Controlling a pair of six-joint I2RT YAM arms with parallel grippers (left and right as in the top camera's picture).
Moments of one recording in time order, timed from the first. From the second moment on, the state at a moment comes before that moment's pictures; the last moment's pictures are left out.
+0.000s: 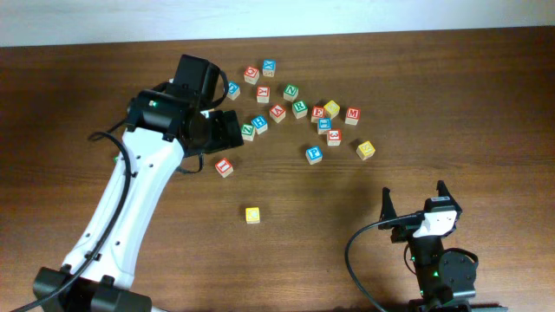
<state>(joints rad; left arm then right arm) -0.31 1.65 1.63 -1.23 -0.07 -0.51 0.05 0.01 0.01 -0.08 0.00 0.00</state>
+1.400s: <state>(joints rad) -0.27 1.93 1.63 -0.96 0.20 -0.29 0.05 0.01 0.01 -0.08 0.00 0.00</state>
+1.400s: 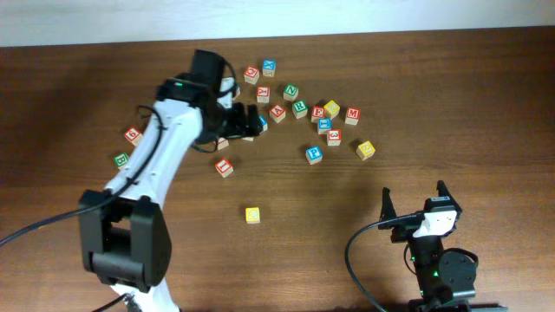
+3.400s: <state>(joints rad) 0.07 1.90 1.77 -1.02 -0.20 -0.39 0.05 0.01 0.01 -0.08 0.00 0.00</state>
